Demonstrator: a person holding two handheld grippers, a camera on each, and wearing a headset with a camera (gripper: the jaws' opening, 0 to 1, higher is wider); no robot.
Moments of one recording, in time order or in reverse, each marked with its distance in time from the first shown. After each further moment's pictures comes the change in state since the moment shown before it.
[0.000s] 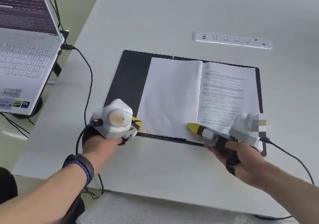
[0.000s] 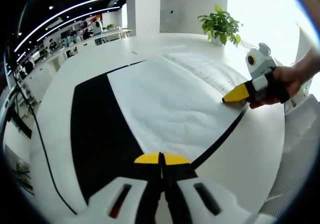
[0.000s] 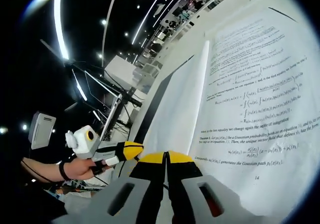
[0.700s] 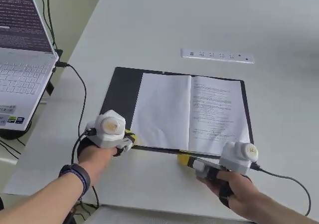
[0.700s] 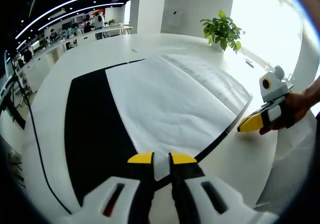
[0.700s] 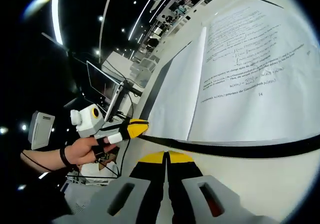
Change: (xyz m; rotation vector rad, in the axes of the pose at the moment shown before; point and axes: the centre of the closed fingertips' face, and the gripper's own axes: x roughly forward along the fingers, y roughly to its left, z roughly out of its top) left arm -0.004 -0.011 0.001 -0.085 0.007 -0.056; right arm -0.020 0.010 -0.054 0.024 0.030 -0.022
